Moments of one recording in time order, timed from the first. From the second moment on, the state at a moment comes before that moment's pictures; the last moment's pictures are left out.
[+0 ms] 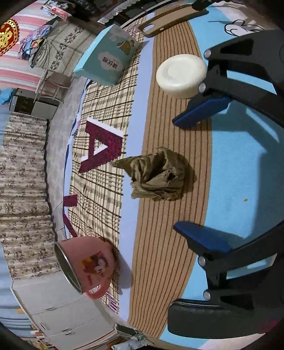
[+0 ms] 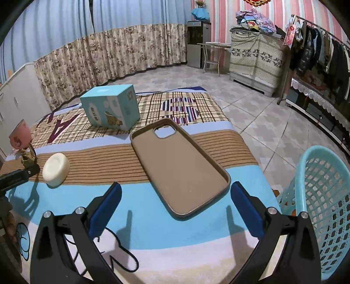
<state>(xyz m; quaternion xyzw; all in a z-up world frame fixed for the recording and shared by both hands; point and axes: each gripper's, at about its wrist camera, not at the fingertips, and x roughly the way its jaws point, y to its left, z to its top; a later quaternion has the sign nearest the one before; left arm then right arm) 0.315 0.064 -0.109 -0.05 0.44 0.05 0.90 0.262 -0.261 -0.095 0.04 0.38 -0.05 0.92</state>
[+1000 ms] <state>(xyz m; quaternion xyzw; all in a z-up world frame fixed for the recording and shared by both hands) 0.279 0.115 -0.061 -0.06 0.40 0.05 0.91 0.264 -0.154 -0.082 -0.03 0.37 0.06 0.92</state>
